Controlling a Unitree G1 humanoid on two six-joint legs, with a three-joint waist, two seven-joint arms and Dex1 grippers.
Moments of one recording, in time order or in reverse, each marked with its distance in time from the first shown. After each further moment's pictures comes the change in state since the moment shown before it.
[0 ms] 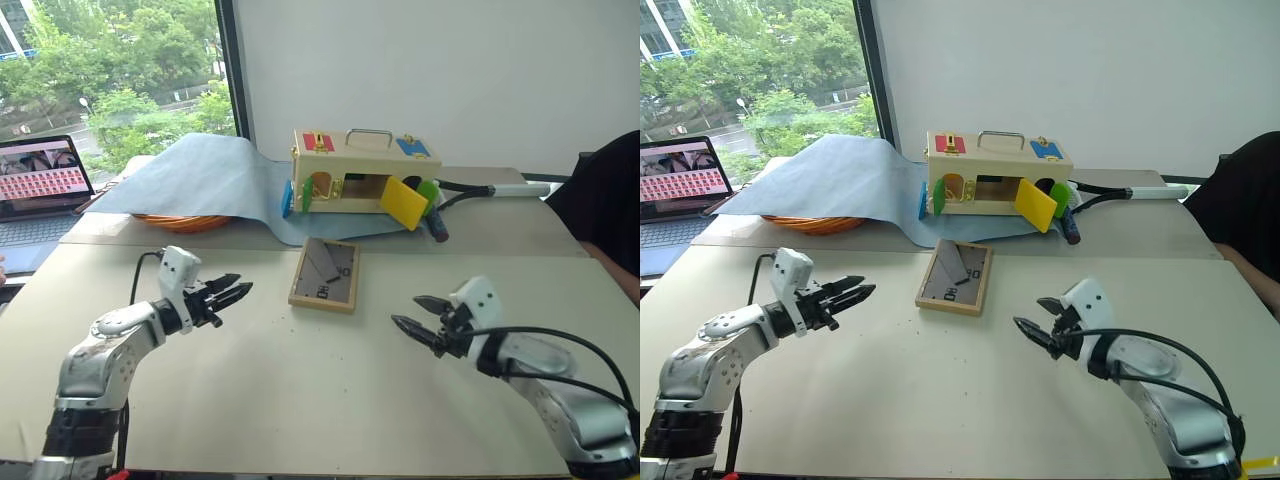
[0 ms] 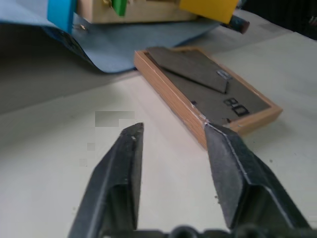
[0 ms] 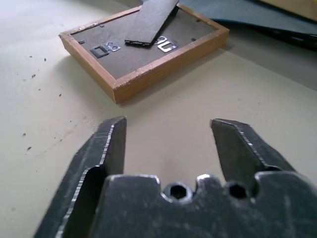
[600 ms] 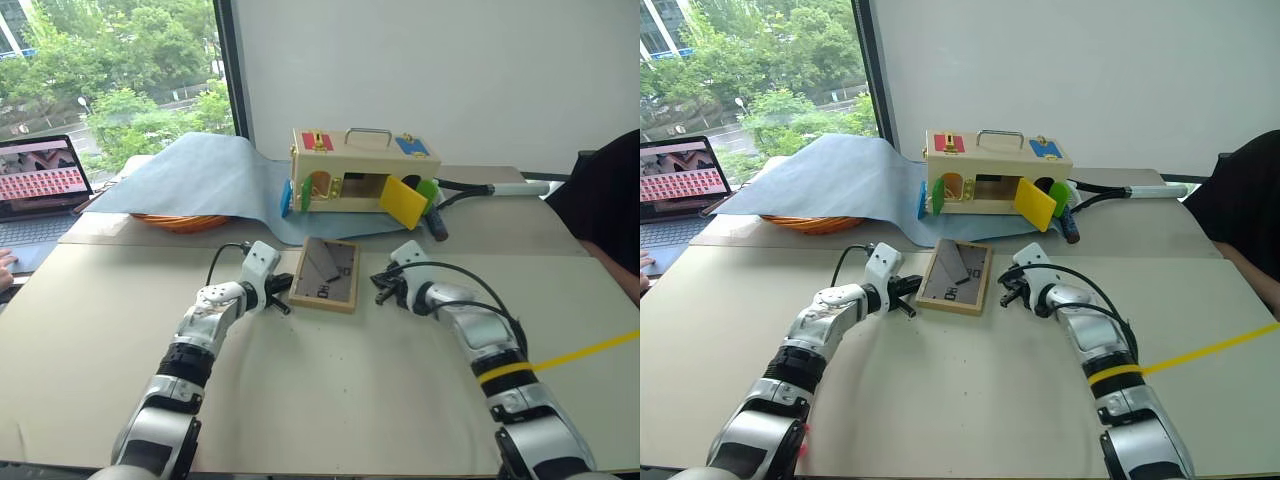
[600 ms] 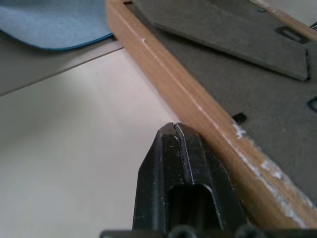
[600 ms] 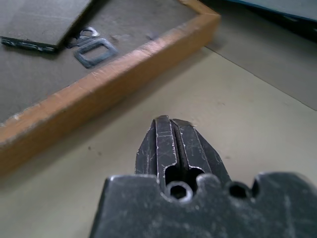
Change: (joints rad) left arm -0.340 -0.297 -0.229 0.554 0.338 -0.241 0.128; right arm -0.504 0.256 0.224 0.795 -0.306 -0.216 -0.003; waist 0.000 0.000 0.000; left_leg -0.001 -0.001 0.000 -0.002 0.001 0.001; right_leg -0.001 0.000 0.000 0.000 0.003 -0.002
